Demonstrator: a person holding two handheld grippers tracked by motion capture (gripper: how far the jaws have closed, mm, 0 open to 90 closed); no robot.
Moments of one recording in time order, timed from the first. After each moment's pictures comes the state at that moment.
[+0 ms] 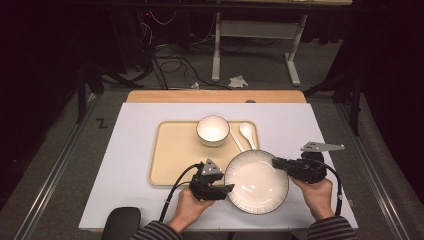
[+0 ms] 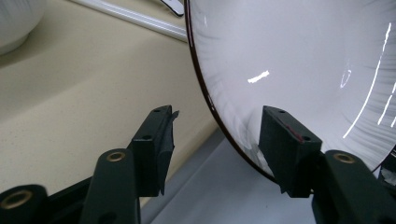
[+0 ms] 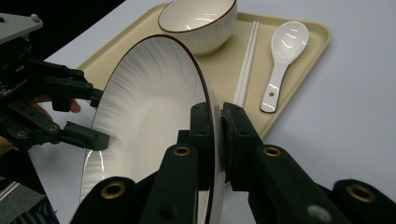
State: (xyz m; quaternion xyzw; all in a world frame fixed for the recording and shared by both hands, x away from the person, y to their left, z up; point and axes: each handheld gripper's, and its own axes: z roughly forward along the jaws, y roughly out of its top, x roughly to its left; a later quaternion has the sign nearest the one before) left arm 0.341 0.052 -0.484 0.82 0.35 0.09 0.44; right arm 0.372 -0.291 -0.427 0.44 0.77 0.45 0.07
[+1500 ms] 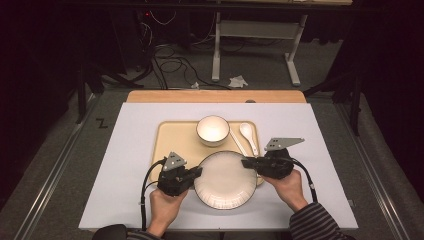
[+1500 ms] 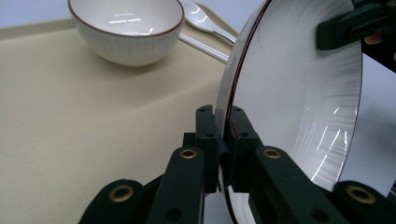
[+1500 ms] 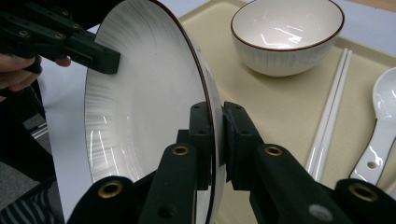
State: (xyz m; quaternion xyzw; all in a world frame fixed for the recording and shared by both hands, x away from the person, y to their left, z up) left arm 0.336 0.102 -0.470 0.78 0.45 0.05 0.44; right arm 0.386 -0.203 -0.427 0.32 0.84 0.45 0.06
